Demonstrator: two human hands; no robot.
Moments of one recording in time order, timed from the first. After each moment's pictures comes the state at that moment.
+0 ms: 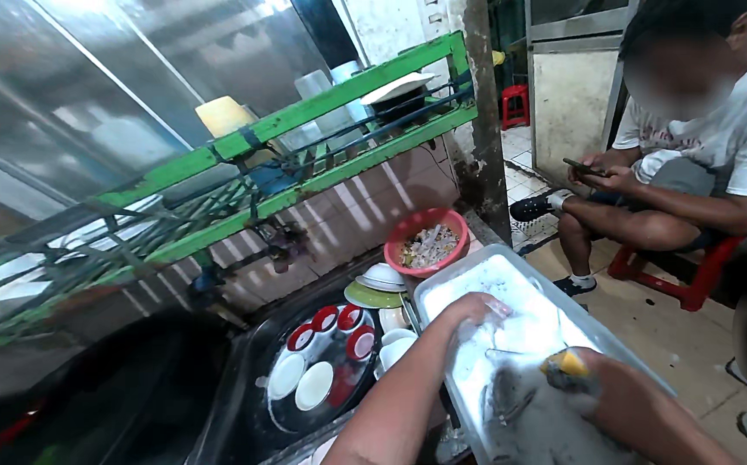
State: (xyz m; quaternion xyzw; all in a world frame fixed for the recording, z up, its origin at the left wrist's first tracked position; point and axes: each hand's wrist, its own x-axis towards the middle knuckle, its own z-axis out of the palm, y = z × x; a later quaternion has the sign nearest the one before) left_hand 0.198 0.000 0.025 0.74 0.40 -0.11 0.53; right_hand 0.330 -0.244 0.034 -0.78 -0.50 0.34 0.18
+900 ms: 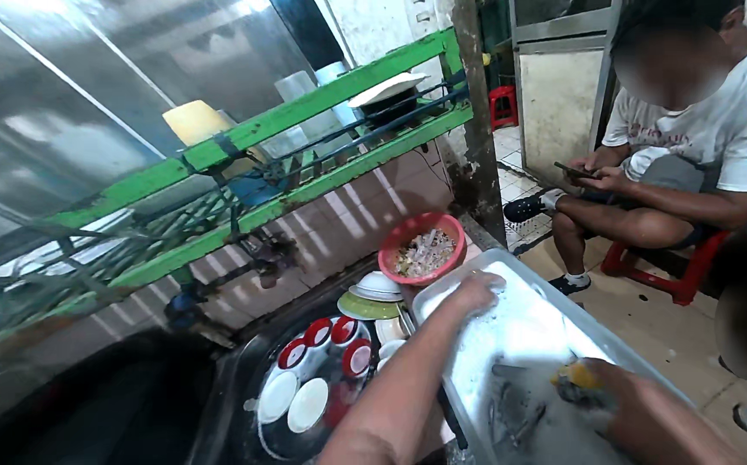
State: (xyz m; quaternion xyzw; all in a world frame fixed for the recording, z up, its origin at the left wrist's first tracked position) left_hand 0.225 0.039 0.027 0.89 0.32 -0.07 0.31; right_hand 0.325 -0.247 0.042 -0.80 -0.47 0.33 0.16
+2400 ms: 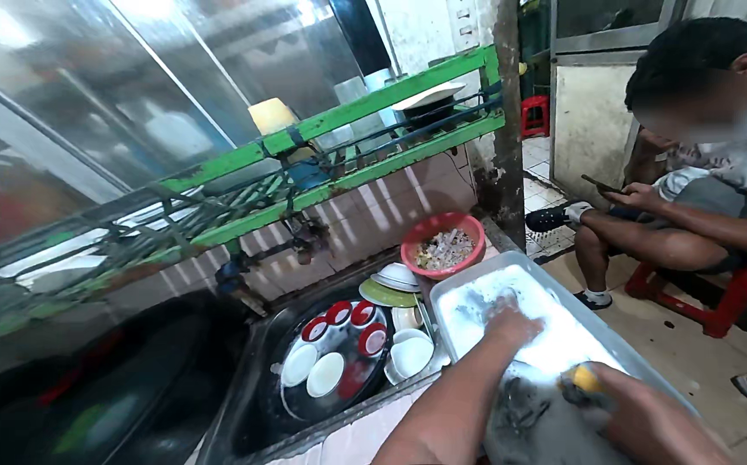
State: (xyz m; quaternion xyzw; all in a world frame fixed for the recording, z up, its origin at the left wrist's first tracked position) left_hand 0.230 -0.041 -0.005 0.82 0.50 -0.07 0.28; right_hand 0.323 -0.255 0.036 -0.78 -0.52 0.30 0.18
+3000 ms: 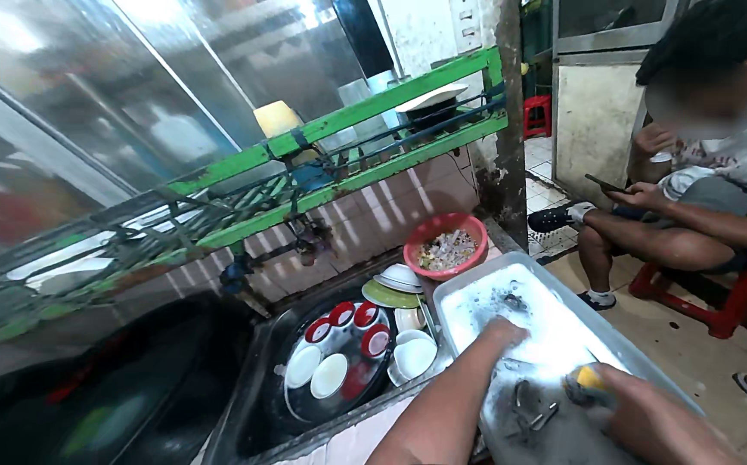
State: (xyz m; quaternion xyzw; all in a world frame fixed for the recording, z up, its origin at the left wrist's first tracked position) left_hand 0.212 -0.038 0.012 0.74 0.54 -0.19 0.36; right_hand 0.325 -0.248 0.035 -0.78 -0.51 0.31 0.16
